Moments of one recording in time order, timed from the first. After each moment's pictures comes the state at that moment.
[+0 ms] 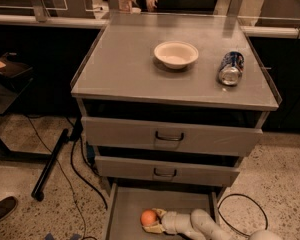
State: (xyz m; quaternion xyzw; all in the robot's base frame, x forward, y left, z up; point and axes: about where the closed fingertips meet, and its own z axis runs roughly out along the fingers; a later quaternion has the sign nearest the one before) arm 0.502 -0.015 0.109 -0.42 0.73 0.37 0.39
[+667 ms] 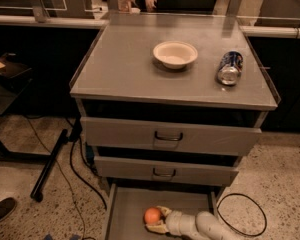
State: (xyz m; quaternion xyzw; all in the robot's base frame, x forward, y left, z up) arm 0.495 -0.034 0.162 -0.42 0.74 0.32 0.41
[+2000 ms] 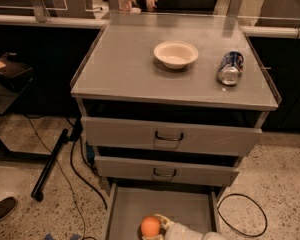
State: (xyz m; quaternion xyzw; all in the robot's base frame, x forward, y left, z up) arm 0.407 -0.022 0.310 -0.44 0.73 0.26 0.46
